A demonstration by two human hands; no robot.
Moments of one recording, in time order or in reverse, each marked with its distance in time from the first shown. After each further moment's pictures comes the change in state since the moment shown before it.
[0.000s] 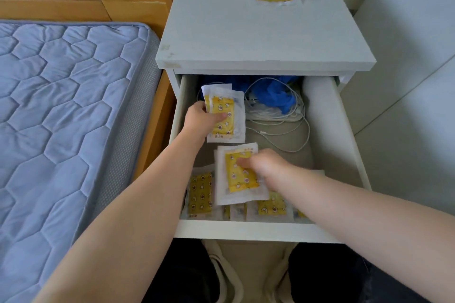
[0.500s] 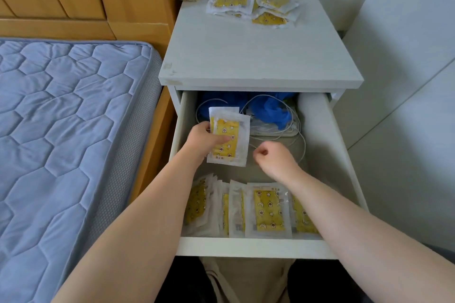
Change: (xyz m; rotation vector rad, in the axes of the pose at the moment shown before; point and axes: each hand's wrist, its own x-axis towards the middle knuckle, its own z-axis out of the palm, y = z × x) left_hand -0.006 -0.005 -0.001 0.048 -0.147 -0.033; right_hand 0.005 -0.006 -0.034 -0.461 0.199 -0.435
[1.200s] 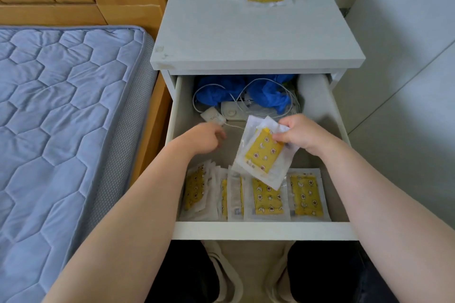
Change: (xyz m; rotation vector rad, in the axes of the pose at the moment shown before) left_hand -0.008 -0.004 -0.001 0.803 -0.300 0.151; right_hand 0.018 0.031 -0.052 0.141 -0.116 -0.016
